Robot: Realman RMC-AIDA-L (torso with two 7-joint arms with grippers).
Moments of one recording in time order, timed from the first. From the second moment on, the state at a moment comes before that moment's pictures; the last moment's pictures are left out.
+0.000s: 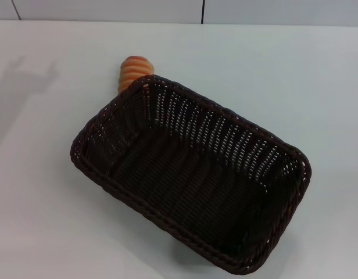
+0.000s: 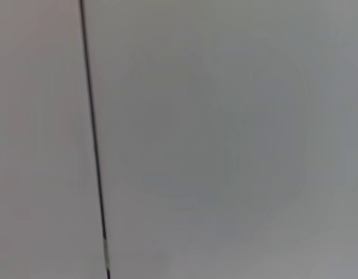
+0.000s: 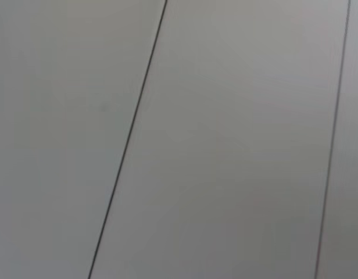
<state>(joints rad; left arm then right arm) -0.20 -2.06 0.91 1.93 2.31 1.22 -2.56 -0.55 2.09 1.83 1.09 -0.19 1.17 -2.85</state>
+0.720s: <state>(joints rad) -0.76 -2.06 1.04 1.58 2.82 1.49 -2.80 -0.54 2.09 1.84 1.07 -0.27 1.19 -2.87</state>
